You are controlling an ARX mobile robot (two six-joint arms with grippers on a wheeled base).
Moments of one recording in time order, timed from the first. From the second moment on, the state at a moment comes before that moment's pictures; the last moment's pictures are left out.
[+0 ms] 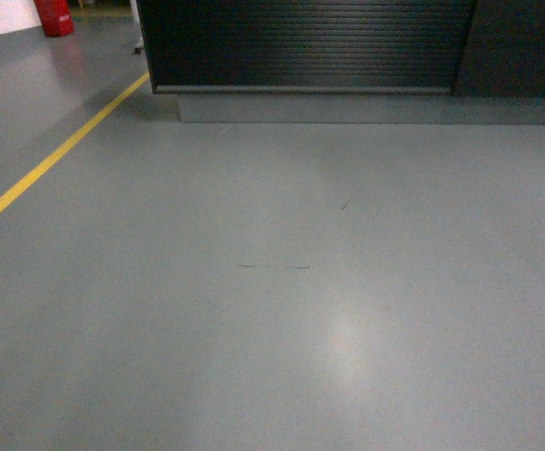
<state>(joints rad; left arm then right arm) 0.00 0.01 0.01 0.00 0.00 0.00 0.00 0.00 0.01 0.00 0.00 0.00</state>
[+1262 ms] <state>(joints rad) 0.00 0.01 0.01 0.00 0.00 0.00 0.00 0.00 0.01 0.00 0.00 0.00</state>
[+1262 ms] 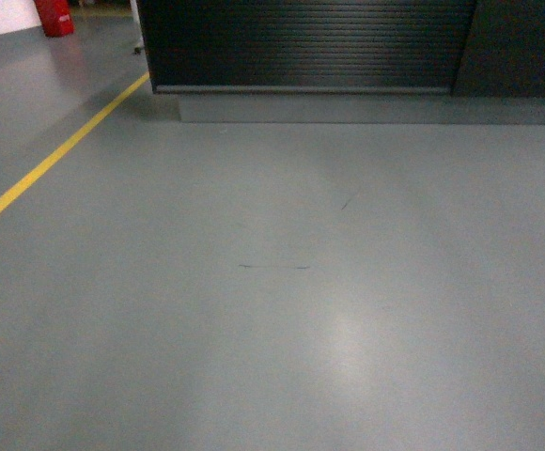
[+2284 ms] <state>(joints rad) 0.00 0.01 0.01 0.00 0.00 0.00 0.00 0.00 0.01 0.00 0.00 0.00</state>
